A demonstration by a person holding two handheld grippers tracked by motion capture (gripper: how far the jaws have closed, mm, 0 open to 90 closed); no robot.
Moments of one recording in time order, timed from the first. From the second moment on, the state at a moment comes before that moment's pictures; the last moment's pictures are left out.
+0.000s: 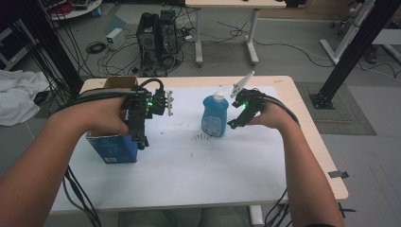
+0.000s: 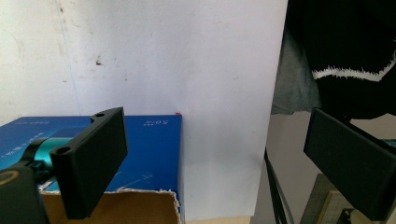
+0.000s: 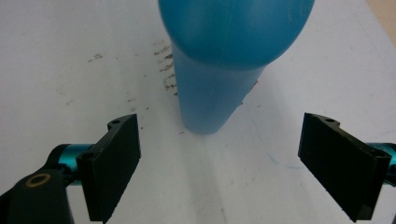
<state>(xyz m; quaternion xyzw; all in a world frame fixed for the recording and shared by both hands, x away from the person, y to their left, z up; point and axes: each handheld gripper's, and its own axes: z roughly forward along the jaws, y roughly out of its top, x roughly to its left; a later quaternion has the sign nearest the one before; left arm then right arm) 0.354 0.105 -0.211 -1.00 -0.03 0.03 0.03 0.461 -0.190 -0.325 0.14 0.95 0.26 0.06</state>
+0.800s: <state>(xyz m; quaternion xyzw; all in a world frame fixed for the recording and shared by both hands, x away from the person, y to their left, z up) 0.351 0.109 -0.214 -1.00 -0.03 0.03 0.03 0.467 -0.182 -0.353 0.16 0.93 0.33 0.05</state>
